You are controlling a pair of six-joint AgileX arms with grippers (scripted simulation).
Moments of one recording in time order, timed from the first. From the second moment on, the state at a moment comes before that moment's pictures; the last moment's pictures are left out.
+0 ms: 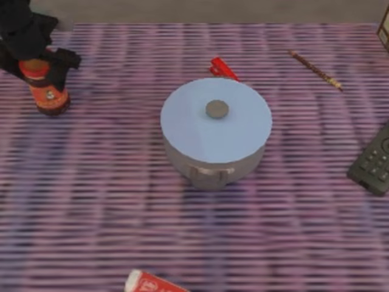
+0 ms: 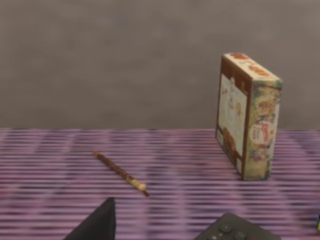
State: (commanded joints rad) left arm -0.03 2.54 2.35 -1.28 0.04 0.34; right arm 0.00 0.00 0.00 0.00 0.00 0.00
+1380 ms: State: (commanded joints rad) left arm -0.01 2.09 1.96 -1.33 0.04 0.34; right arm 0.00 0.00 0.00 0.00 0.00 0.00
